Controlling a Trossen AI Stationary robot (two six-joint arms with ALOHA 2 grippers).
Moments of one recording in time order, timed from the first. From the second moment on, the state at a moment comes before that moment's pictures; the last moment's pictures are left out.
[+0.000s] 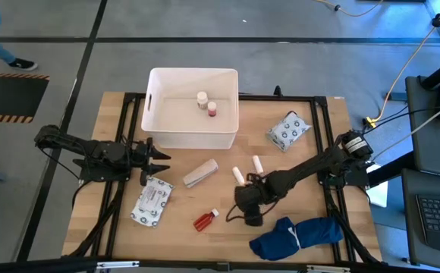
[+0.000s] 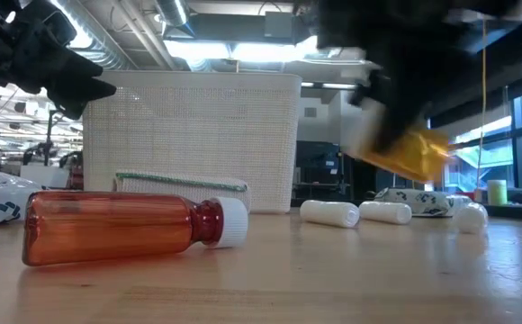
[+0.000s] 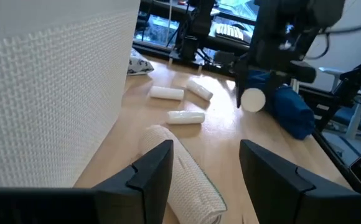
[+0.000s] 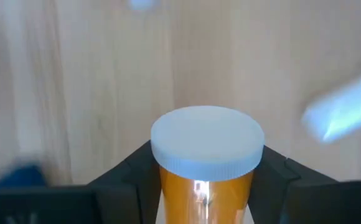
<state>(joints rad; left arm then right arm) -0.27 0.19 0.09 -0.07 -0.30 -0.32 0.39 1.82 1.27 -0.61 0.08 0.46</state>
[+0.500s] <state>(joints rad) -0.27 0.22 0.09 0.12 -0.16 -0.31 0.21 1.82 1.35 0.14 0.18 0.37</state>
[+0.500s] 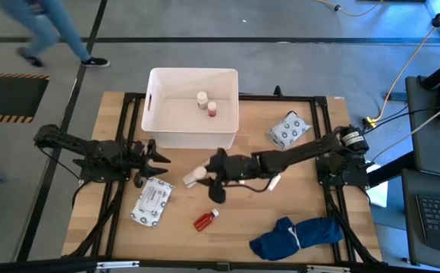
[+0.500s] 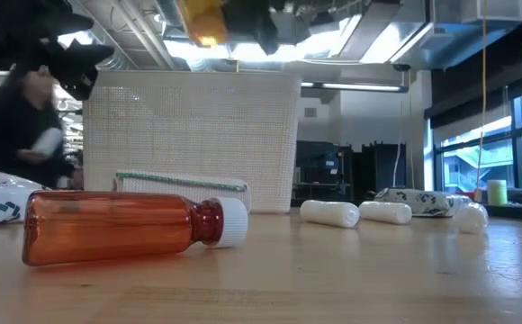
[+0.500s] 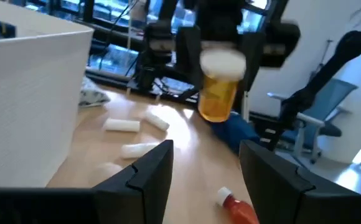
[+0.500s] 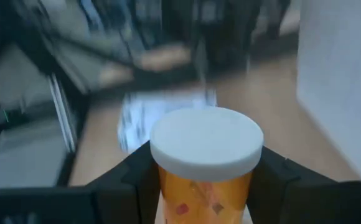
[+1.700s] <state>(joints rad) -0.27 0.87 0.41 0.45 -0.27 -0.27 0.14 1.82 1.43 0.45 0.19 0.28</state>
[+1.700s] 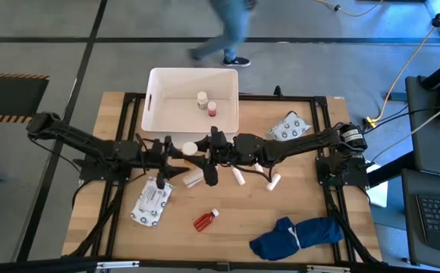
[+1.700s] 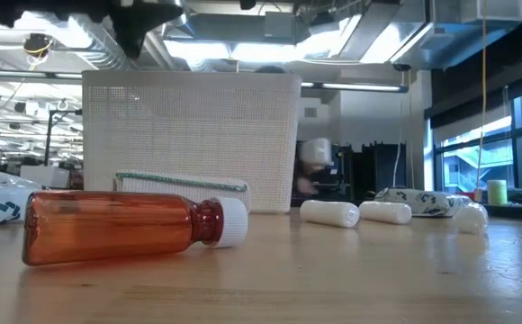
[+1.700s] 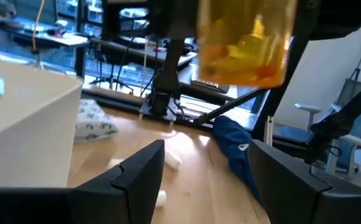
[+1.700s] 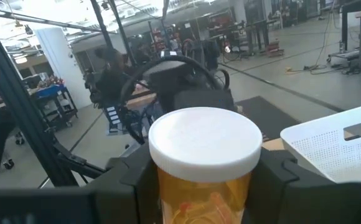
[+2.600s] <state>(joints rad) -0.27 0.97 0.58 0.45 -0.23 -0.22 0.17 1.82 1.43 0.40 0.18 0.24</state>
